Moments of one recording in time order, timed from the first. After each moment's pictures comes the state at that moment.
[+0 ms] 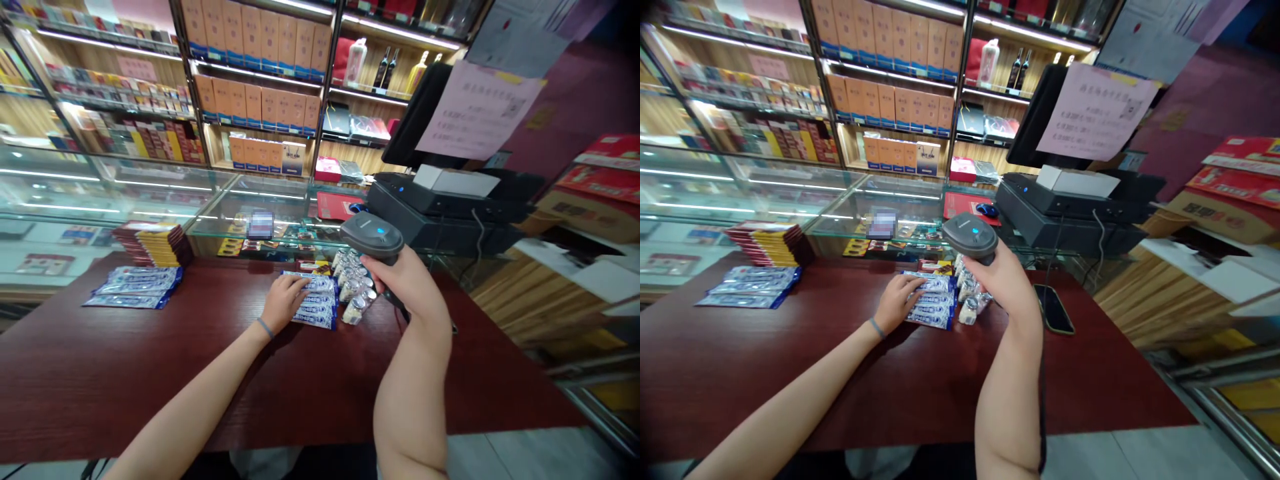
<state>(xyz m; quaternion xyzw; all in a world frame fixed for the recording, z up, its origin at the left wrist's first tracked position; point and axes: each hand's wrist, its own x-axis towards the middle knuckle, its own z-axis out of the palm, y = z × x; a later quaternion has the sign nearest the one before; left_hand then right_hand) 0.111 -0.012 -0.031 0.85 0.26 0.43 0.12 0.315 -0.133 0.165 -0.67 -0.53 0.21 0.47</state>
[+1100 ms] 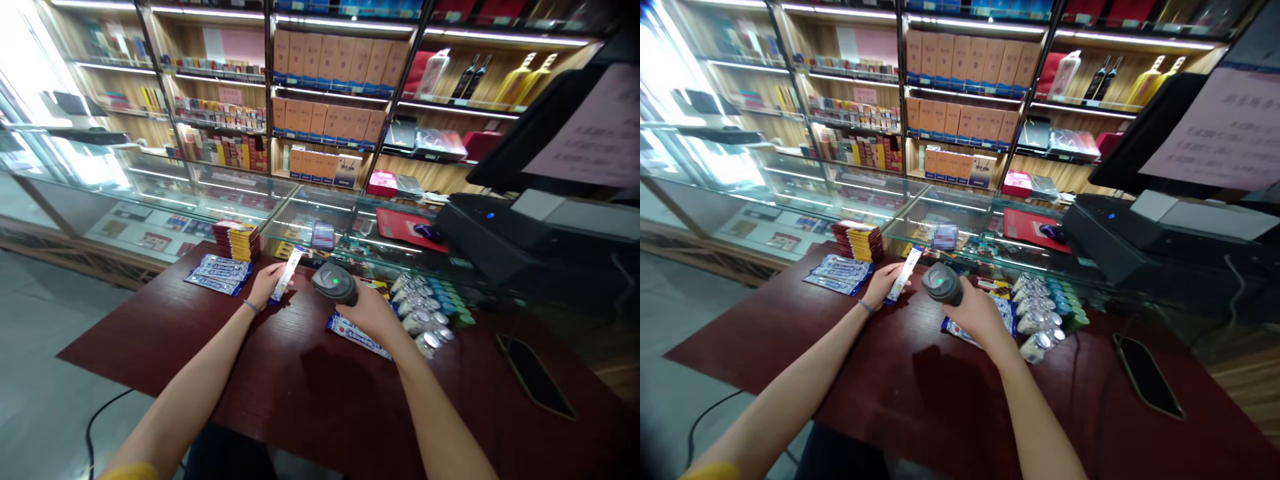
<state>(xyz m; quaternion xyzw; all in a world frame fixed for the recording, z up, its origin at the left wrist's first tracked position) -0.049 0.057 -0.014 0.46 0.44 0.50 0.59 0.188 -0.062 0.100 -0.67 -0.69 0.19 0.22</state>
